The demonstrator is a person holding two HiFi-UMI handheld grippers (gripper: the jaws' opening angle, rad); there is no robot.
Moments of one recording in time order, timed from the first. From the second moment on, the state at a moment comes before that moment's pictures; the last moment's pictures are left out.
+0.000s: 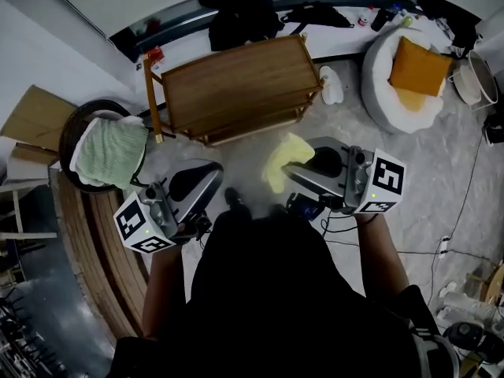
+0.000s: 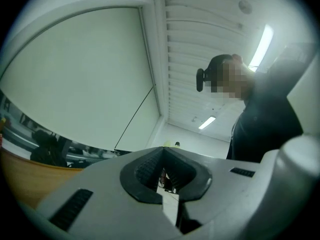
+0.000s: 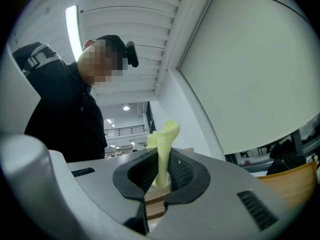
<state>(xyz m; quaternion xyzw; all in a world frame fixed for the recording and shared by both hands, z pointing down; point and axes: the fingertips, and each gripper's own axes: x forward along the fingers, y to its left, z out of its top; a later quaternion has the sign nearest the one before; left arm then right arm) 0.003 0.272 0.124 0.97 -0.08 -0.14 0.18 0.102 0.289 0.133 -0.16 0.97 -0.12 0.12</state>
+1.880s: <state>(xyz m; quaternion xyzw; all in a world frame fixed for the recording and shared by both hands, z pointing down) -0.075 0.329 0.160 0.99 -0.08 -0.08 0.12 -0.020 0.349 0.152 -0.17 0.98 -0.06 0.09</state>
